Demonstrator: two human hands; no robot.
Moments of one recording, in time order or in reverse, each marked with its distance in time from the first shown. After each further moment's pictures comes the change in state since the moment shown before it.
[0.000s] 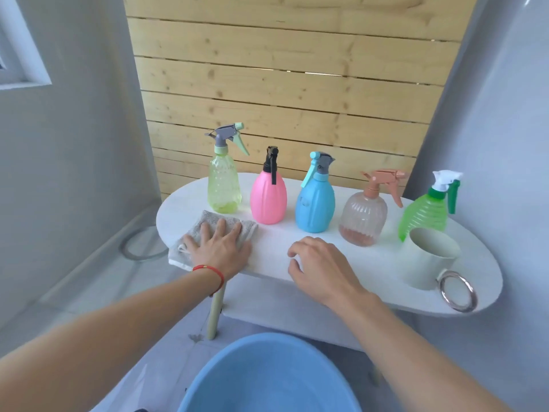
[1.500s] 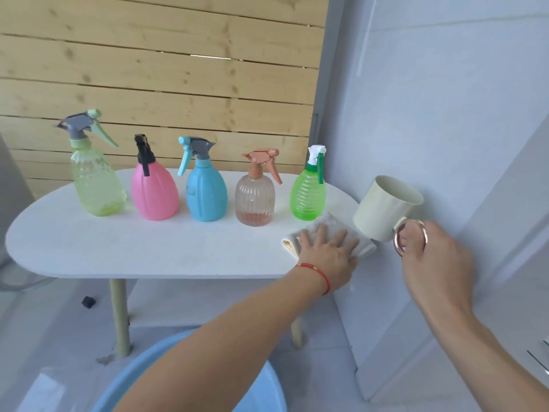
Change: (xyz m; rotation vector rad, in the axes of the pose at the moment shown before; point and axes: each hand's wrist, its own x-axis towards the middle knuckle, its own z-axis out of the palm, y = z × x) left_hand -0.094 0.354 0.056 -0.050 -0.032 0.881; right_hand -0.197 0.151 -0.134 0.076 0.608 0.924
